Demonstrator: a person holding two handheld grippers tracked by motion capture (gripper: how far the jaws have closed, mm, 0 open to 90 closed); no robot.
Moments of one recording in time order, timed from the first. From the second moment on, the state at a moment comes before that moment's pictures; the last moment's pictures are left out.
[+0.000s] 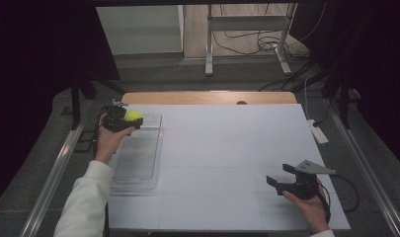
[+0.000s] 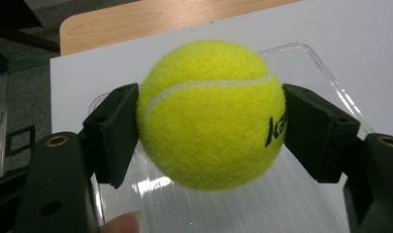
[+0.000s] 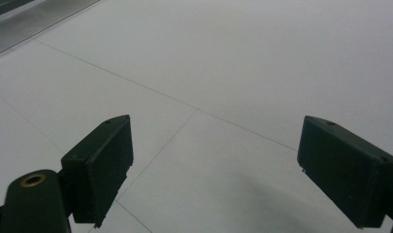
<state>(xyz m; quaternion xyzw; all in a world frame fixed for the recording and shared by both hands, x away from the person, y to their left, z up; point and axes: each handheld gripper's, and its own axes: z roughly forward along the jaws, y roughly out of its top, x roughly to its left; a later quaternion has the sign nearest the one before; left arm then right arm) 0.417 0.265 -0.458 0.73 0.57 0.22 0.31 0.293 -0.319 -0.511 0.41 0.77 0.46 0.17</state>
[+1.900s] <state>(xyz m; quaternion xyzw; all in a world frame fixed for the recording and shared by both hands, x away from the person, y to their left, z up) 0.427 0.262 -0.492 0.75 0.59 0.19 0.23 0.294 -0.319 -0.513 0.41 0.77 0.46 0.17</state>
